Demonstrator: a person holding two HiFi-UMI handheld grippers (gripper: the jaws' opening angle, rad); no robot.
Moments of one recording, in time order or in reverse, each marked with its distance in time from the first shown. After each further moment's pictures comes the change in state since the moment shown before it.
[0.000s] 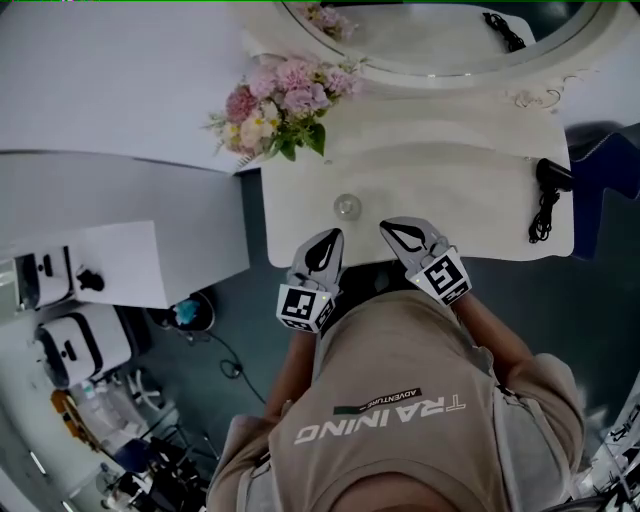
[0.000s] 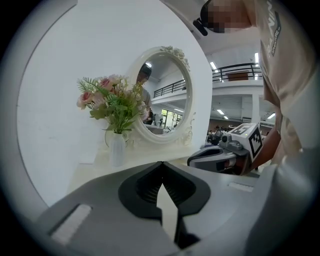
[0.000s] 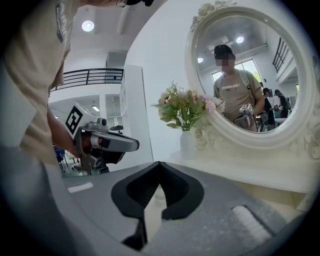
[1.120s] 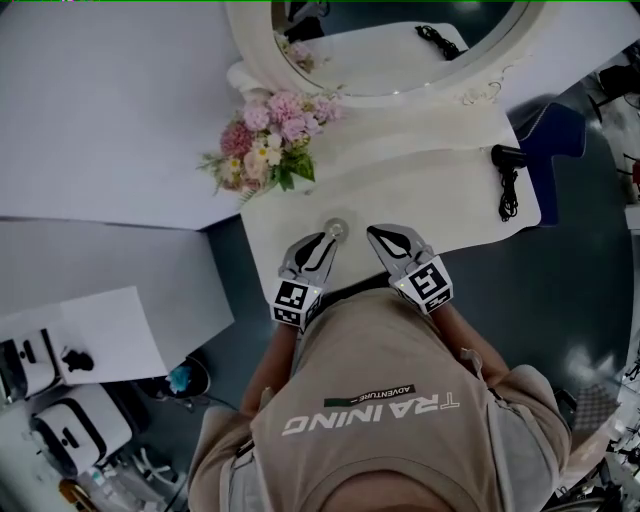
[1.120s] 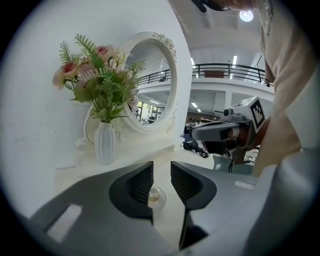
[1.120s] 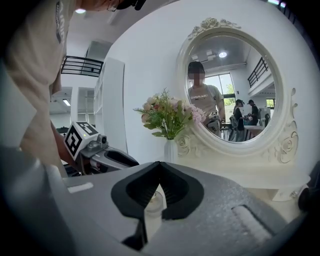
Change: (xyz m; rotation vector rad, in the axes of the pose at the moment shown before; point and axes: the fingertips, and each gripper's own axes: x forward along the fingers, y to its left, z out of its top) left arm 0.026 0.037 -0.026 0.119 0.113 -0.315; right arm 0.016 -0.001 0.033 0.041 -0.015 -0.337
